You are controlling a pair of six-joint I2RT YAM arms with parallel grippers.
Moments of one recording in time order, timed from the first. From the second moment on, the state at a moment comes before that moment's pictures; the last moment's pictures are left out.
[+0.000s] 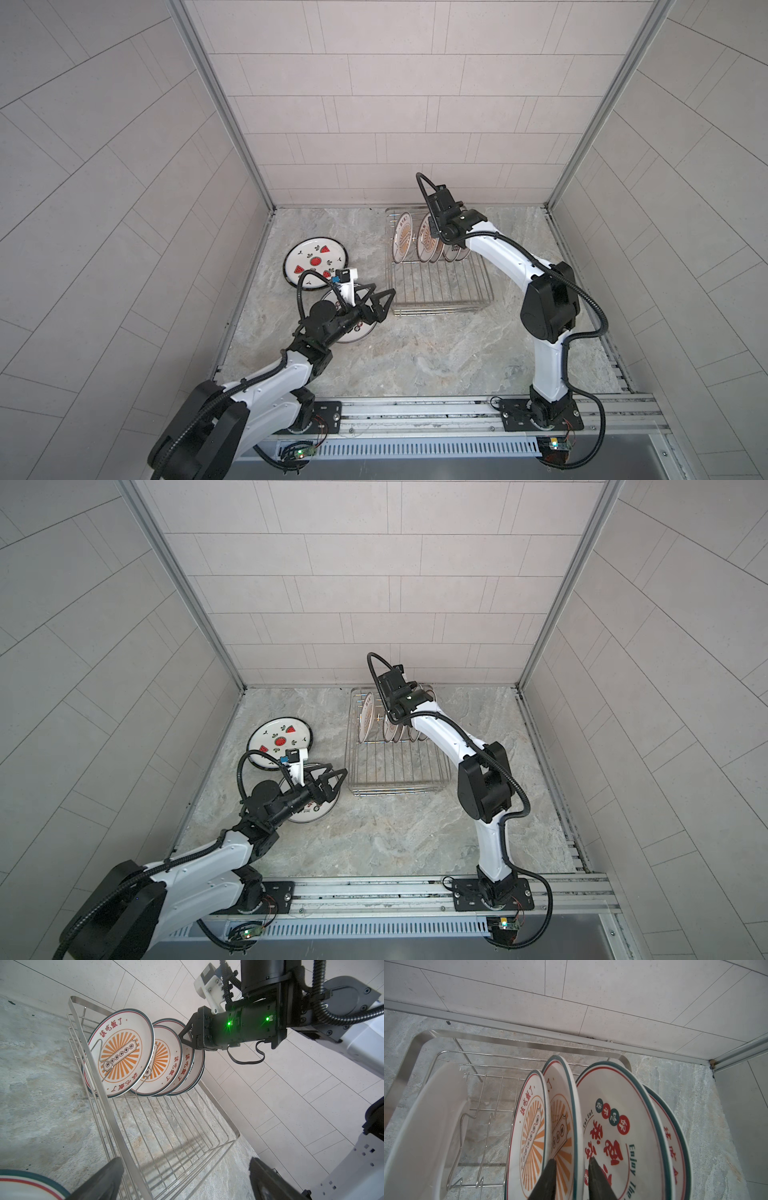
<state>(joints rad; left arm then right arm) -0.51 1.03 0.20 0.78 0.29 -0.63 0.49 2.00 1.85 -0.67 0.47 0.24</state>
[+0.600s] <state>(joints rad) -0.51 1.03 0.20 0.78 0.27 -0.64 0.46 2.07 1.87 -0.67 0.46 0.28</state>
